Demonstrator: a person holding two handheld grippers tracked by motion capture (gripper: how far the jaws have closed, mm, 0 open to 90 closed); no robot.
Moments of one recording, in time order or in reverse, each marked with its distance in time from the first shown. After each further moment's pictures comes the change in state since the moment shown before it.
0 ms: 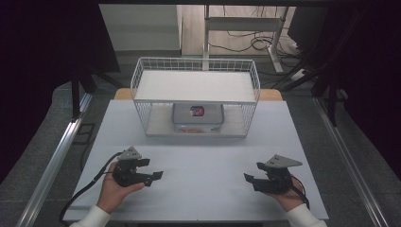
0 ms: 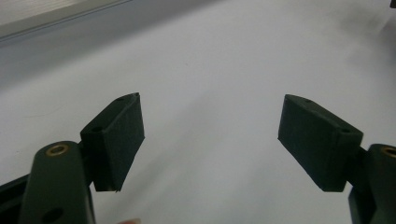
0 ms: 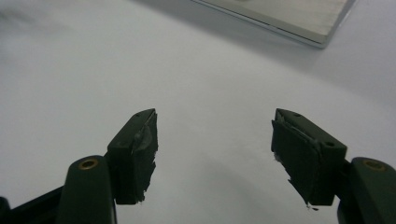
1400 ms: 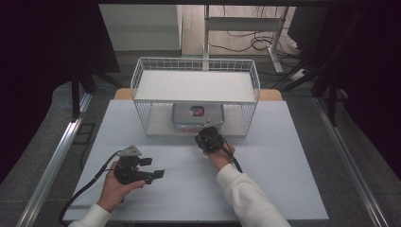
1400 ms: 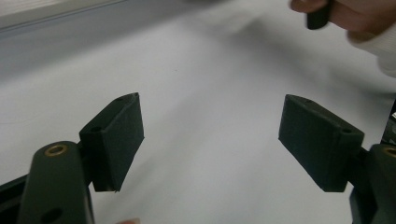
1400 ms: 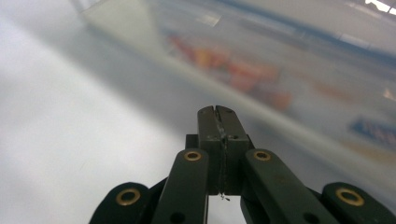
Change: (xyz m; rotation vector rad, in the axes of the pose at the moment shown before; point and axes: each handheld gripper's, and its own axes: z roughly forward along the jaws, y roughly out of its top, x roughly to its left) left arm 0.005 0.003 0.002 -0.010 -0.065 -0.035; right arm 0.065 0.119 0.171 0.055 -0.014 -0.003
